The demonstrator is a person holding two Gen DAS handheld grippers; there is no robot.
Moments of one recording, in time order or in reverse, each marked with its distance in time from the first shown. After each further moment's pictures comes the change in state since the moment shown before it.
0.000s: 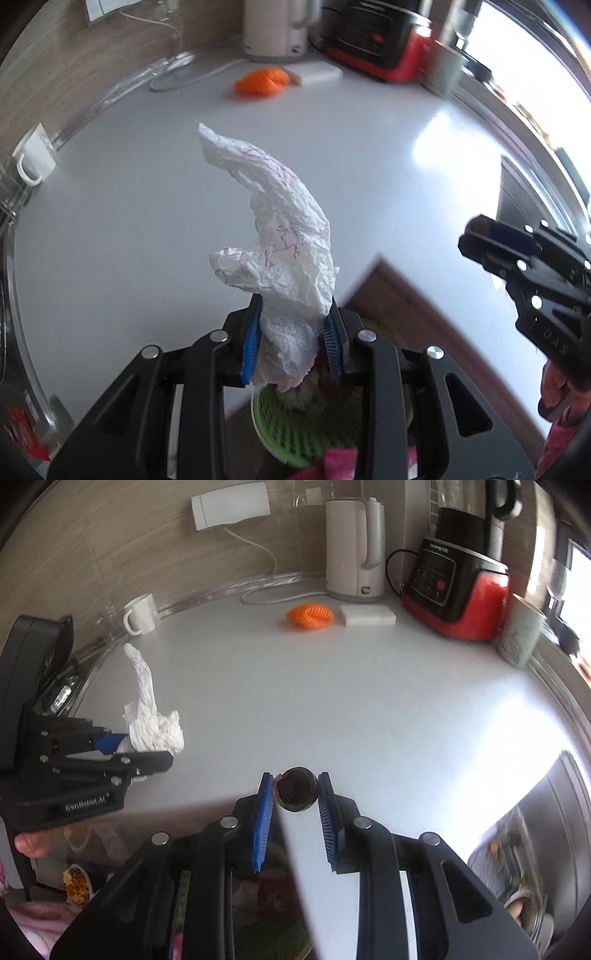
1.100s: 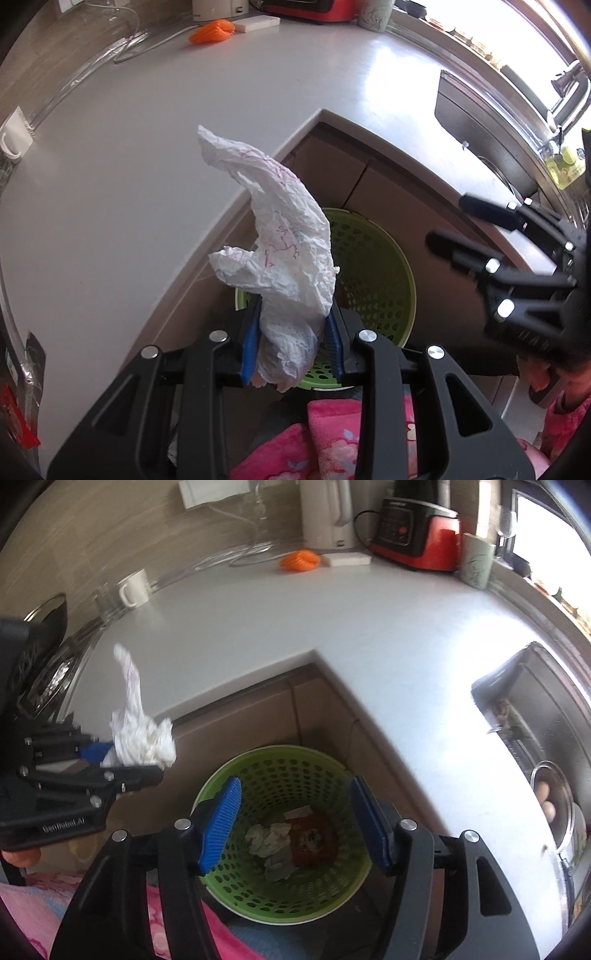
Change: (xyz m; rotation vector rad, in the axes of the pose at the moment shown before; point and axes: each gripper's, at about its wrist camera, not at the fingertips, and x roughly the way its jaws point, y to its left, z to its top) left arm -0.015 -0.012 -0.116 0.165 0.083 -0.095; right arm -0.025 0.061 -0.108 0.160 0.039 -0.098
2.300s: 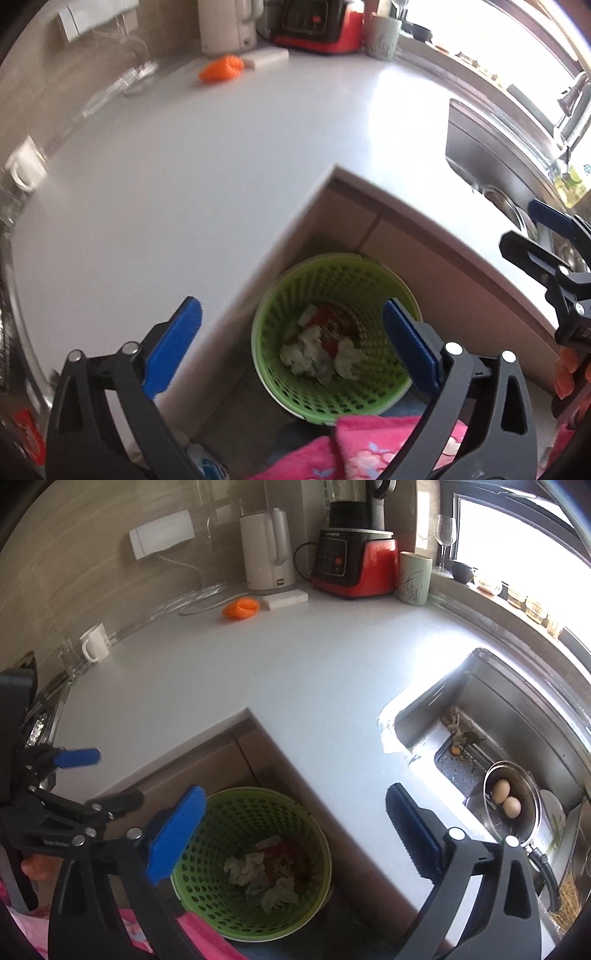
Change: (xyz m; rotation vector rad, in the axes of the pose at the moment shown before) left arm -0.019 0.000 0.038 0.009 -0.132 0.083; right arm -0.040 -0.038 0.025 0.121 -0.101 -0.120
